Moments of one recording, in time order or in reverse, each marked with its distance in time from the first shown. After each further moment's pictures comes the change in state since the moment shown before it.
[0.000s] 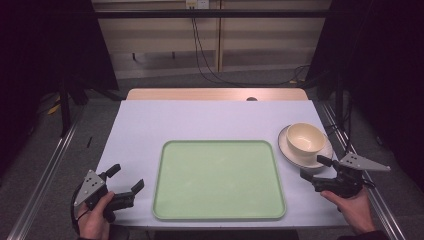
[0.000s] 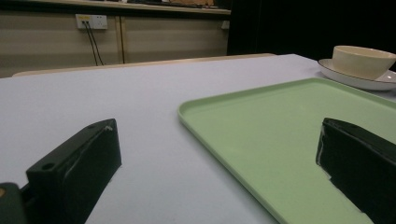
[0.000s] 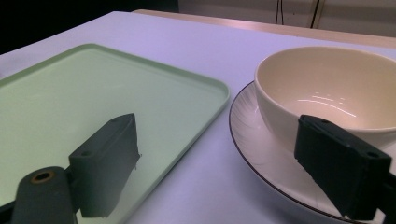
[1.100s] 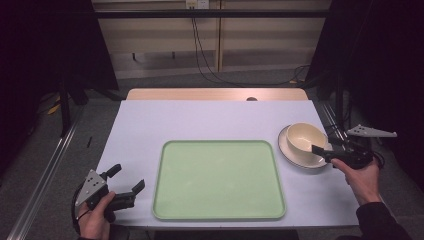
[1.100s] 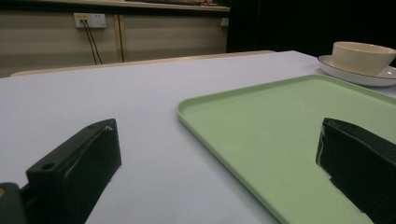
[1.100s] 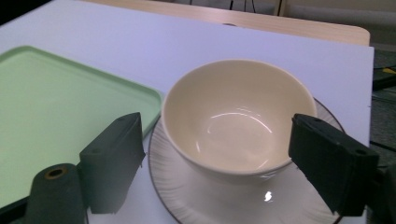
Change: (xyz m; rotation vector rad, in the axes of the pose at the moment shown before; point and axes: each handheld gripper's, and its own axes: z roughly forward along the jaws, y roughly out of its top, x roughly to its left) left arm -0.001 0.000 0.001 0.006 -0.013 0.010; right arm -0.061 0.046 0.013 0.124 -0.089 0.045
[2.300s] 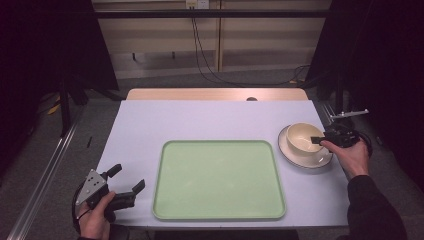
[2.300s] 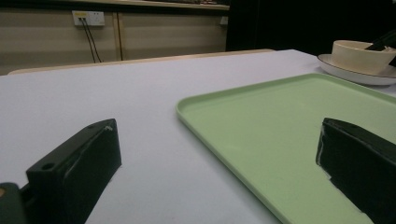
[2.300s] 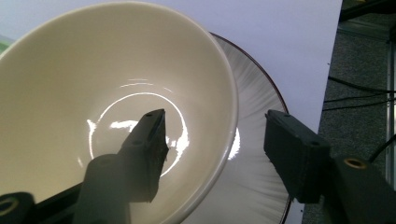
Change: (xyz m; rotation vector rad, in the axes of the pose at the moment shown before) left arm 0.001 0.000 0.001 0.010 0.000 0.000; right arm -0.054 0.015 0.066 0.315 -0.159 0.017
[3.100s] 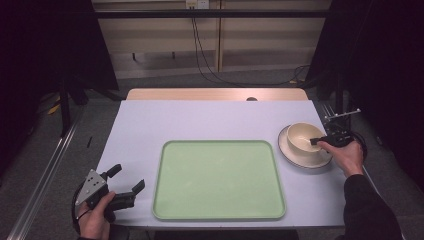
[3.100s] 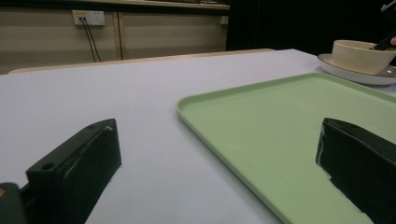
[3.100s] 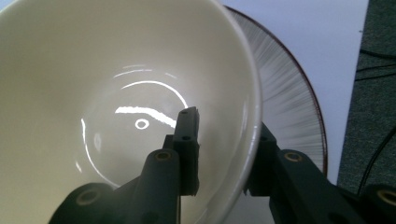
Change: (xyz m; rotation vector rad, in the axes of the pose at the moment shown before) left arm 0.000 0.000 -0.001 0.002 0.001 -0.002; right arm 0.001 0.002 0.017 0.100 0.034 0.065
